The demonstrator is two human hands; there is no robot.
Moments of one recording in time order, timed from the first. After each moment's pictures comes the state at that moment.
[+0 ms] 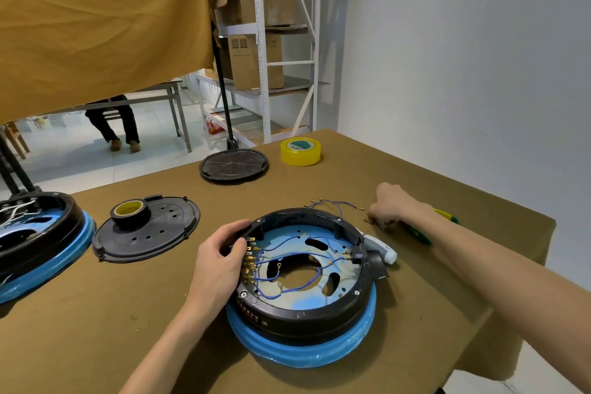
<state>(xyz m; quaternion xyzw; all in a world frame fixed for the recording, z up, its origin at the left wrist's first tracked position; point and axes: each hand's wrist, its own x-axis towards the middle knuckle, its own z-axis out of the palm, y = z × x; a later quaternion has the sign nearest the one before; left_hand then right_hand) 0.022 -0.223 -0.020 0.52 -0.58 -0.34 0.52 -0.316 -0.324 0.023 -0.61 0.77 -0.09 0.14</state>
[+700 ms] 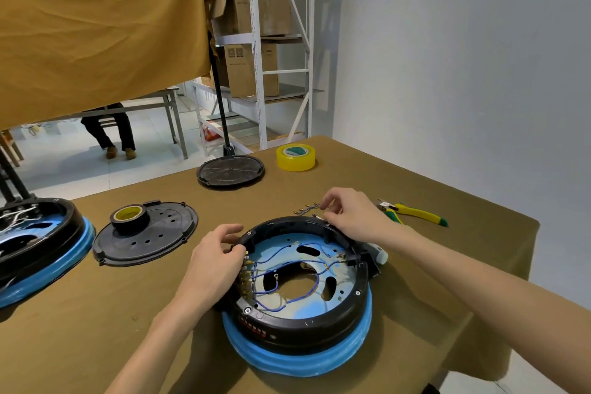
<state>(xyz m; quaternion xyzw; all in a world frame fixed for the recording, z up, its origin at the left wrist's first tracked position) 0.029 -0.222 -0.001 0.60 -0.63 -0.29 0.40 -0.252 -0.264 0.038 -0.74 0.60 -0.26 0.16</state>
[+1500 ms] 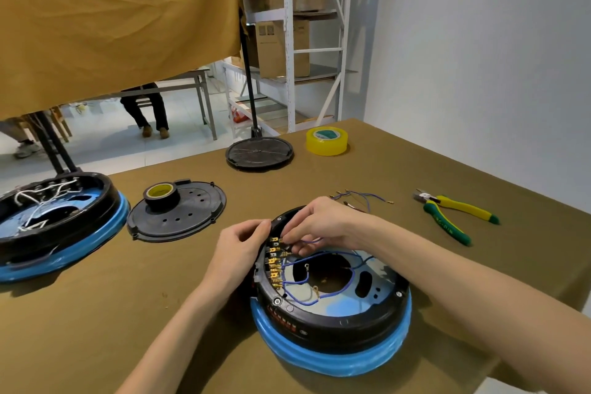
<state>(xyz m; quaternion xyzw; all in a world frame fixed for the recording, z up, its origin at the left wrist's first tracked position) 0.034 -0.224 -0.015 0.54 -0.56 -0.41 0.48 -0.153 -0.270 0.032 -0.59 0.51 -0.20 0.59</state>
